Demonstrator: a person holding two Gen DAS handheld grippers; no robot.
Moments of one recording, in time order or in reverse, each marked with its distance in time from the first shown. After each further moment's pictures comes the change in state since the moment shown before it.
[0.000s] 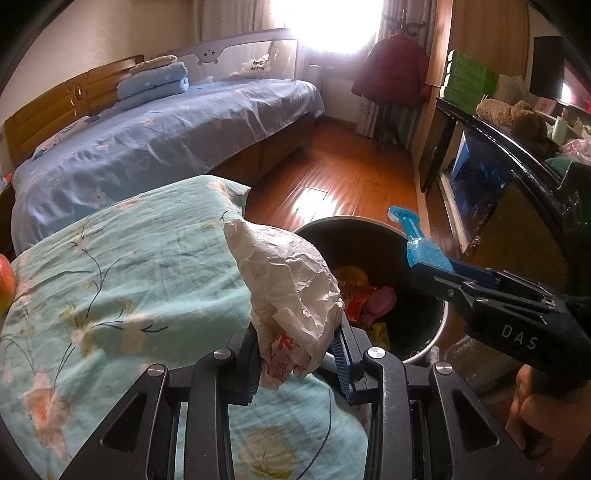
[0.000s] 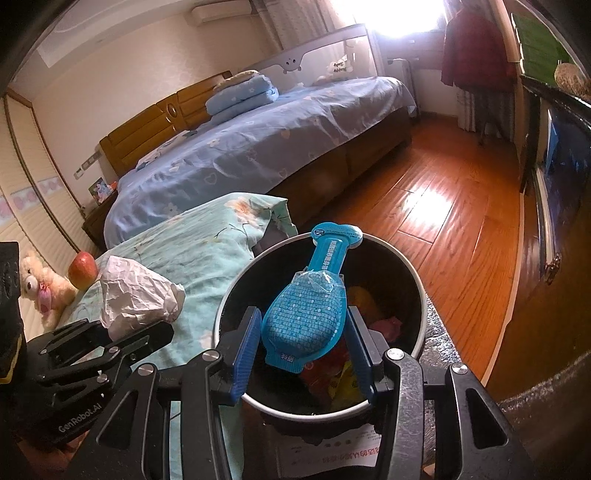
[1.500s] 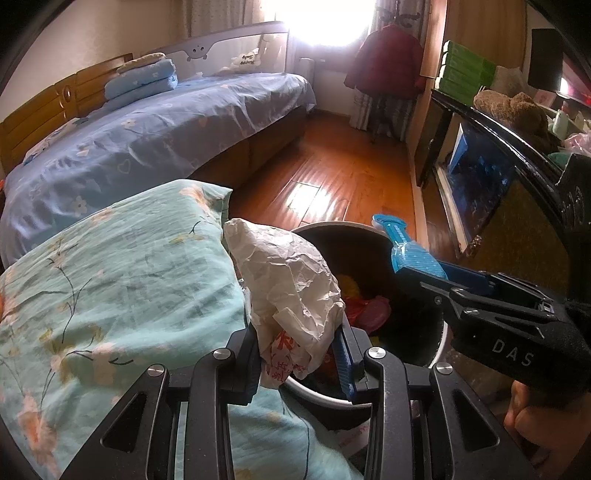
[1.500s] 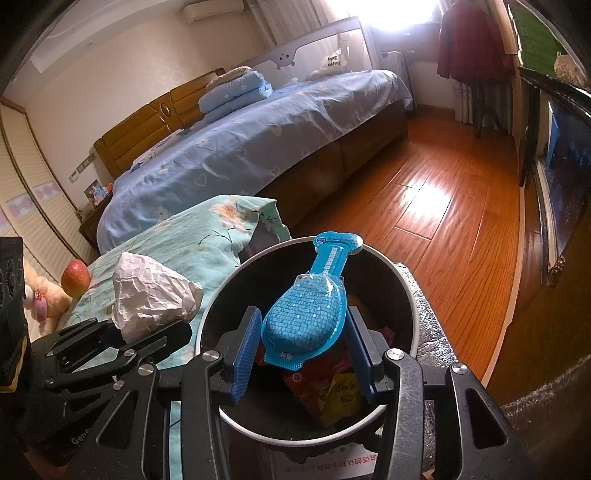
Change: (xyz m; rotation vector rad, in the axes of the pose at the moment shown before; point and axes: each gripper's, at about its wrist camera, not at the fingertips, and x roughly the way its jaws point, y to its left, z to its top) left arm 0.030 -0.014 0.017 0.022 0.024 -0.018; right arm 0.012 -0.015 0.009 0.019 0.016 -0.003
